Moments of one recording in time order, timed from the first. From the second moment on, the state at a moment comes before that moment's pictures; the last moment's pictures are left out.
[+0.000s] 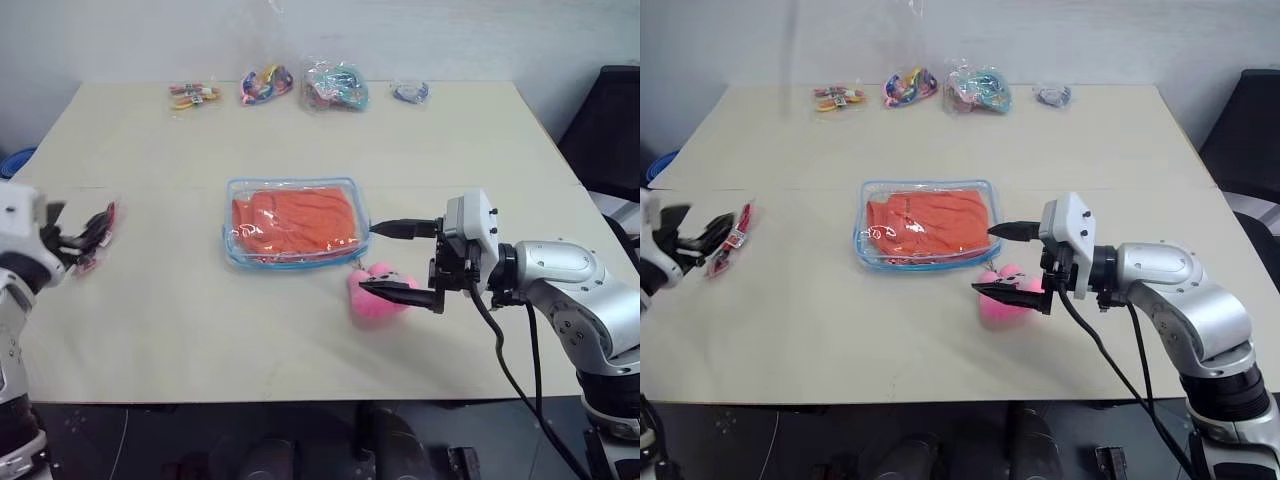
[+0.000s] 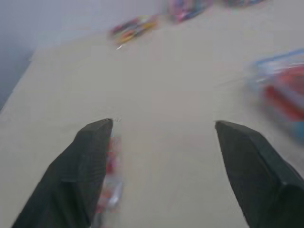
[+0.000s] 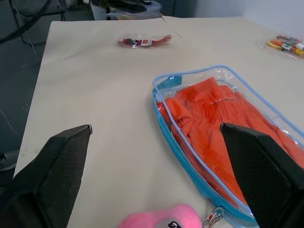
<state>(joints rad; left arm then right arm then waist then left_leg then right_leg) -0.25 0.82 0.51 -0.30 -0.38 0.62 -0.60 -0.45 -0.74 0.00 -0.44 0.64 0.59 0.96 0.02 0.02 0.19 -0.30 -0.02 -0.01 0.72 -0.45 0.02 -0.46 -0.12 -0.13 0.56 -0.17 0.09</state>
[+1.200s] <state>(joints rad) -0.54 0.91 -0.14 0.19 0.07 -0.35 -1.02 -0.27 -0.82 -0.08 -0.59 0.65 0.62 0.91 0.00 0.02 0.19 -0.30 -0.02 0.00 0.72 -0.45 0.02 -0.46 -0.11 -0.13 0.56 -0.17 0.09</state>
